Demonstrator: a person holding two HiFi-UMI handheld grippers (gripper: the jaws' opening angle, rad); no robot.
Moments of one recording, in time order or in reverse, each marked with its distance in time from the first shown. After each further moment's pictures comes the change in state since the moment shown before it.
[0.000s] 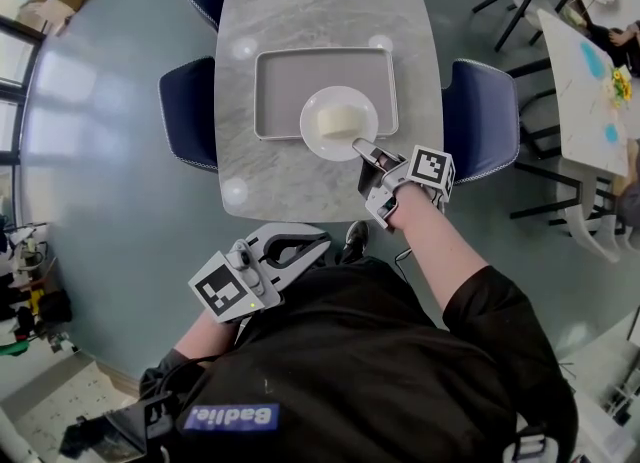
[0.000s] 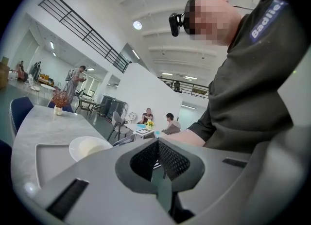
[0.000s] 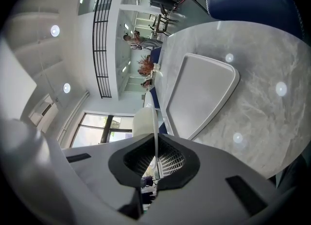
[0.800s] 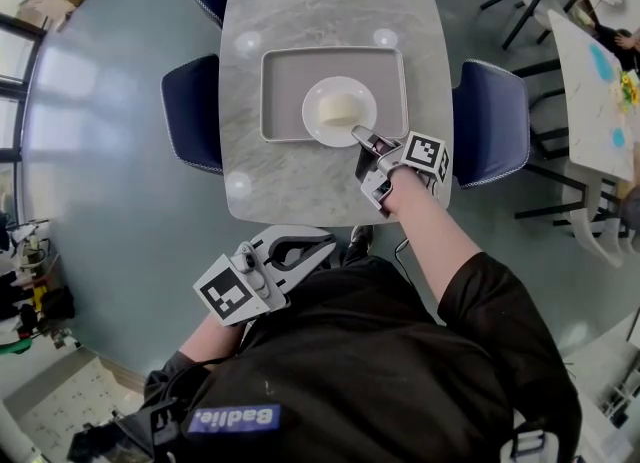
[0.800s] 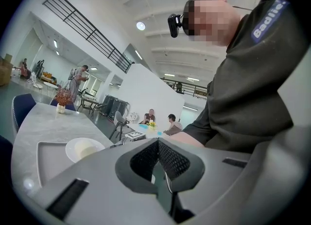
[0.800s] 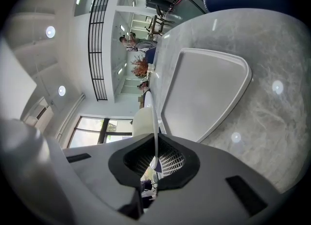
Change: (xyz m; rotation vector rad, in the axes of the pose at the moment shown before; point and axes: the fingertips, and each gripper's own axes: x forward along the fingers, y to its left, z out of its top) left arm -0.004 0.019 -0.003 -0.028 -0.009 0.013; right arm 0.049 -0.023 0.021 0.029 -0.024 -0.031
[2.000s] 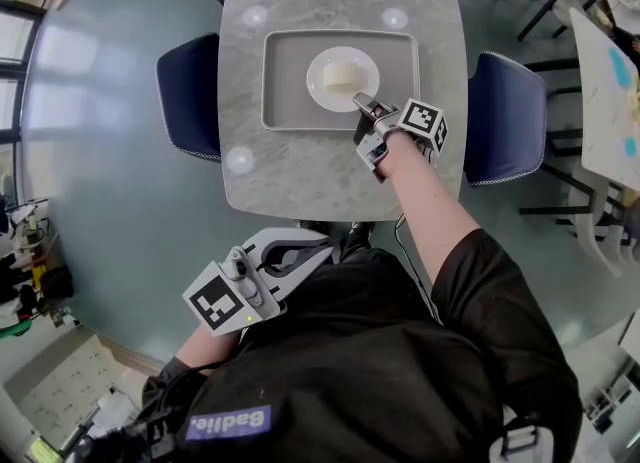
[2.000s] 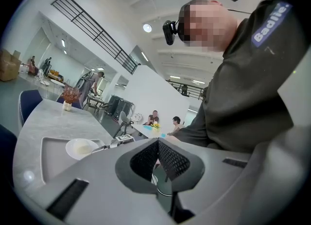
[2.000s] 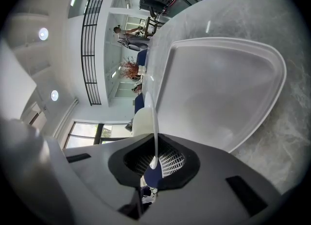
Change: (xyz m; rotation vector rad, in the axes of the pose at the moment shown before) left arm -0.002 0.016 0.002 -0.049 -0.008 0.051; right arm 0.064 -0.032 0.046 0.046 -0.030 -0.052
